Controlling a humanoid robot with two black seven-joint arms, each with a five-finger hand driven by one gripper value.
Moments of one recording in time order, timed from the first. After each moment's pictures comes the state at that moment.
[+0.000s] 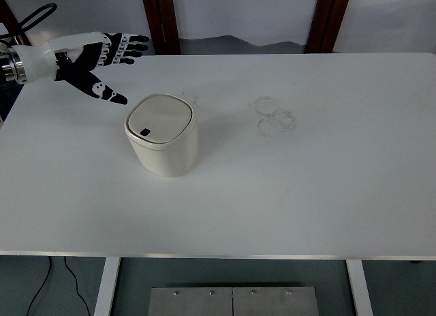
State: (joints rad) left arm -1.08 0.76 -0.50 -1.05 0.87 -0.61 -0.23; right arm 0.04 0.00 0.22 0.16 -0.38 -0.02 -0.06
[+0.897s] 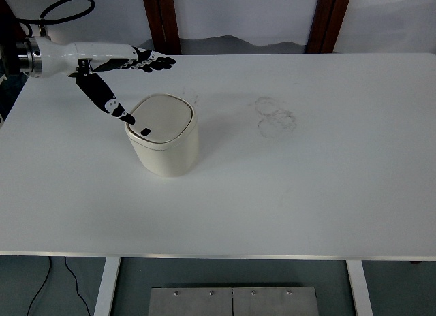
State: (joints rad) left arm -1.23 0.77 -0.35 -1.21 1.07 -0.61 -0.23; right arm 0.04 0.00 0.22 0.16 -0.38 -0.02 -0.06
